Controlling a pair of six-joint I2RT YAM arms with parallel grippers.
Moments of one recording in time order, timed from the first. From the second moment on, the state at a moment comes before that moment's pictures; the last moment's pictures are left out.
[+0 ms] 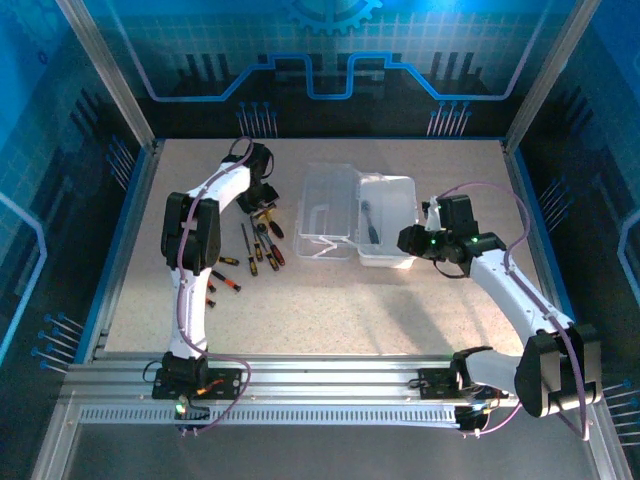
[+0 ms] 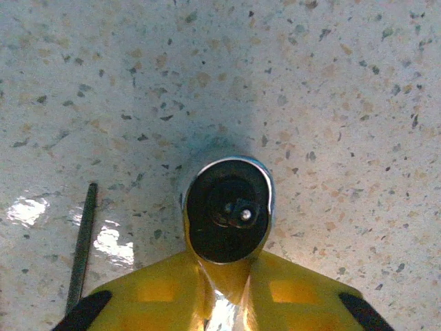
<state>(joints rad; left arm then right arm) -0.16 2.29 1.83 -0.89 0.05 -0.82 0.19 1.20 0.84 -0.53 -0.32 0.45</state>
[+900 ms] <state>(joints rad) -0.15 2.08 1.67 -0.71 0.17 -0.76 0.18 1.12 0.85 -0.58 -0.33 0.43</state>
